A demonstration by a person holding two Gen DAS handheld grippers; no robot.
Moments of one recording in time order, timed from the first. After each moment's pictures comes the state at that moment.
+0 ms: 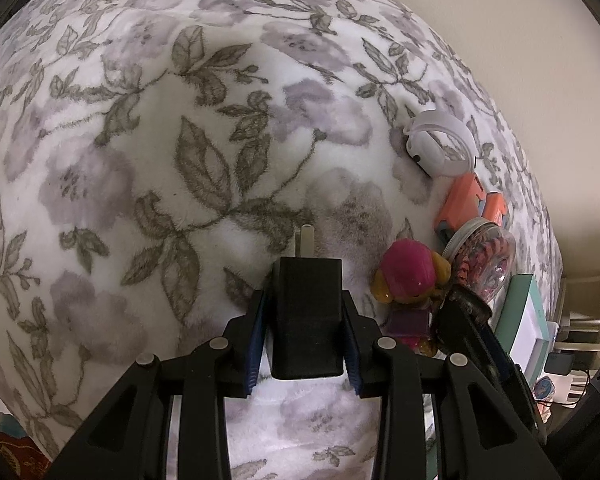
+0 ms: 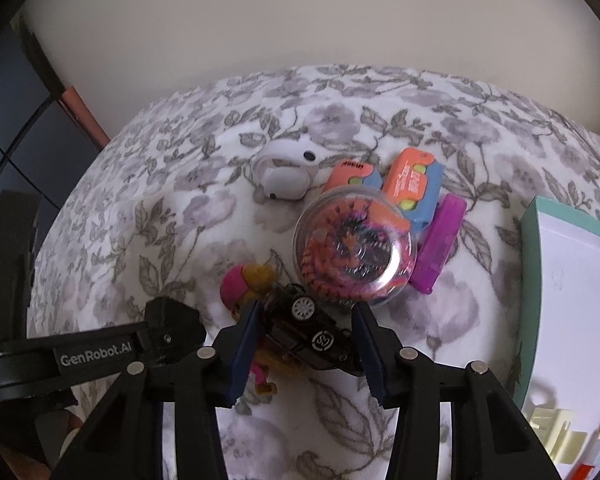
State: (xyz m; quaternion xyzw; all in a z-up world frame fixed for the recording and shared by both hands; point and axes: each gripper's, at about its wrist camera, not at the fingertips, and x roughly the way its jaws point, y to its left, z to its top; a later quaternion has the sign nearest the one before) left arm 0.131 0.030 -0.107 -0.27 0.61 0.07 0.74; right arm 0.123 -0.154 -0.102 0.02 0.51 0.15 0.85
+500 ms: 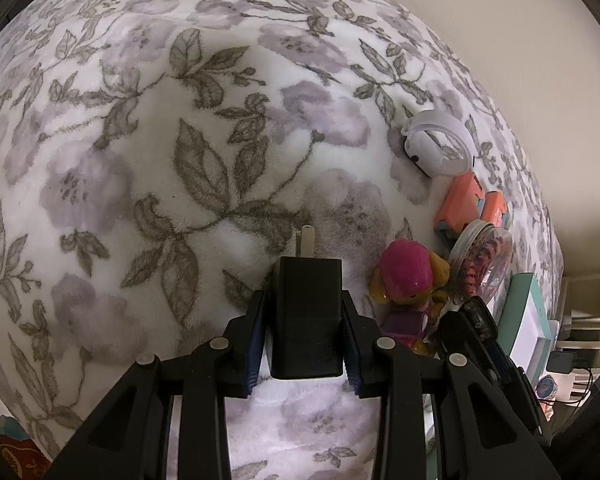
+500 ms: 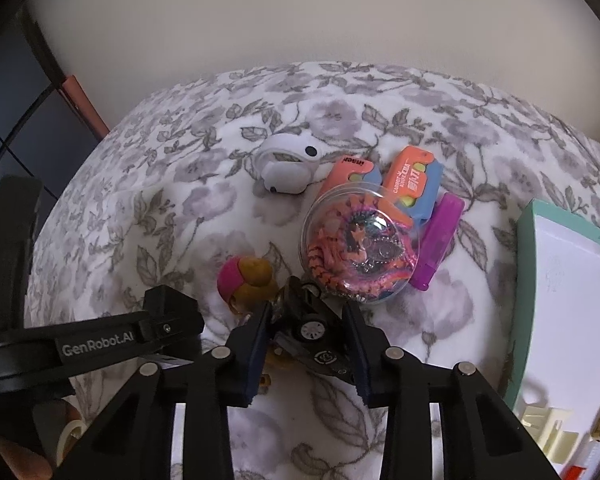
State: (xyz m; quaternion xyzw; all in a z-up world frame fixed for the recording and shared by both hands) left arm 0.131 0.030 -0.107 -0.27 0.61 0.07 0.74; right arm 0.121 -0.155 -0.097 0.01 0.51 0.15 0.85
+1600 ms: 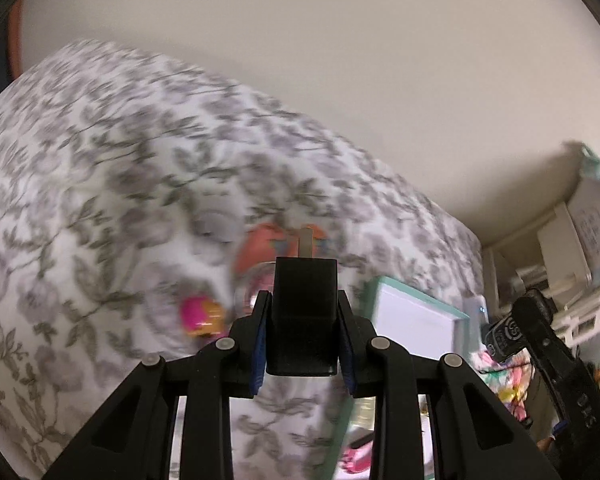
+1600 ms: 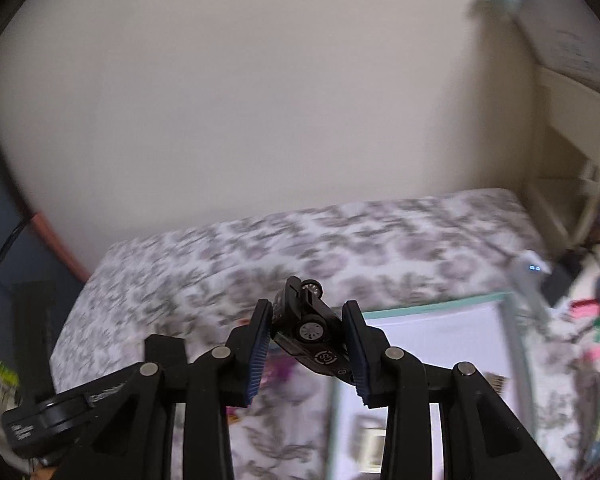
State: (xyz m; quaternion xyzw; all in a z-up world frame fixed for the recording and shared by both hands) left arm 0.147 -0.076 0.026 -0.20 0.51 -0.07 0.83; right arm 0.090 -0.293 0.061 0.12 0.37 0.00 0.92
